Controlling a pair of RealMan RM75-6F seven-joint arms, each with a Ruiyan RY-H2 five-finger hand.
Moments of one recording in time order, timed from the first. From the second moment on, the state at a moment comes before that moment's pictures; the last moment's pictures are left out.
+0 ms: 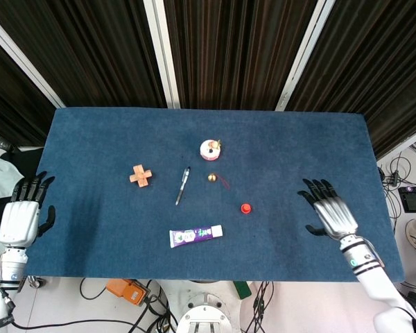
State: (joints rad) left arm -0.18 -1.21 -0.06 -1.52 1.46 1.41 0.02; right arm 0.38 -1.23 0.11 -1.64 -1.44 1.04 -0.21
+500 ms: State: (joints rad) left arm -0.18 -1.21 -0.07 -1.52 1.45 1.40 0.01; right arm 0.61 -1.49 0.18 -1.46 -1.27 0.83 -0.27
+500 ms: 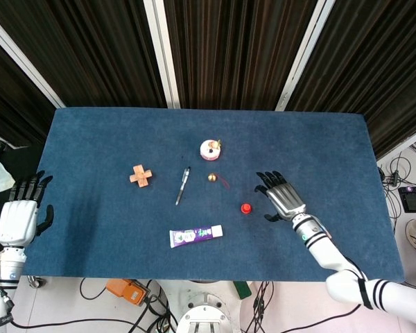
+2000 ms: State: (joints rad) left arm -0.18 -1.21 -0.07 -1.51 1.44 1.39 0.00; right arm 0.77 -1.56 0.18 -1.44 -1.14 0.81 -0.32
